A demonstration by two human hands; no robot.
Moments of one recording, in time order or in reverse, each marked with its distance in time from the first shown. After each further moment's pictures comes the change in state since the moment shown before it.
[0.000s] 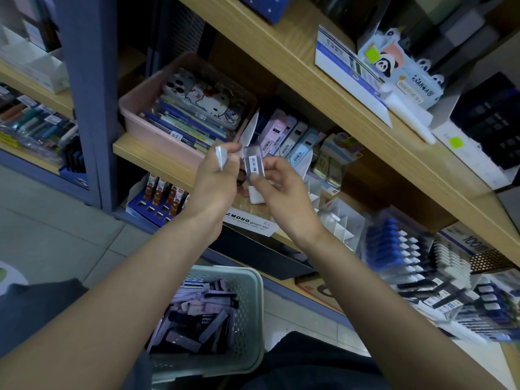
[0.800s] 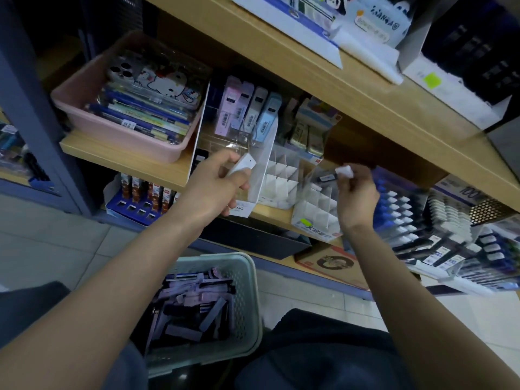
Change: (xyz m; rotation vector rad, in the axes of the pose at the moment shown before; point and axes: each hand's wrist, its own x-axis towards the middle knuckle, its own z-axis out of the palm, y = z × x) left_hand -0.010 -0.023 0.033 0.439 -0.279 -0.006; right_hand -0.012 0.134 -0.138 -0.436 0.719 0.089
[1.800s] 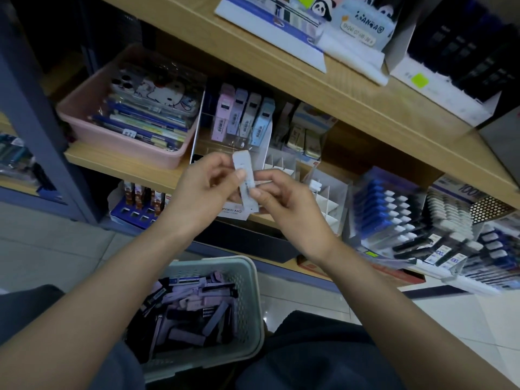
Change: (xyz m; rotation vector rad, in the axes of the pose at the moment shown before) left_hand -0.011 -0.001 -0.003 -0.021 0.016 0.227; right_hand -0.071 -0.099 -0.006 0.509 -0.761 -0.173
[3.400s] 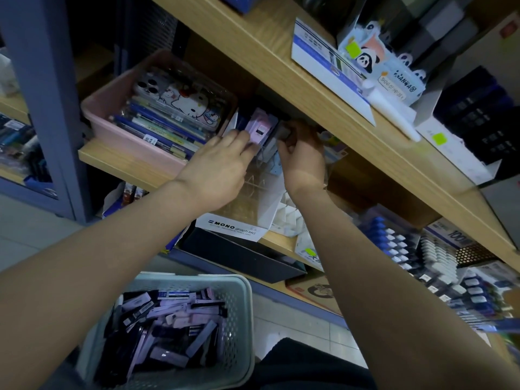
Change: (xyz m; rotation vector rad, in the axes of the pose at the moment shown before) left_hand 0.068 -0.009 -0.042 1.303 -0.099 0.483; right_hand 0.128 -0.010 0.007 -0.911 0.440 0.047
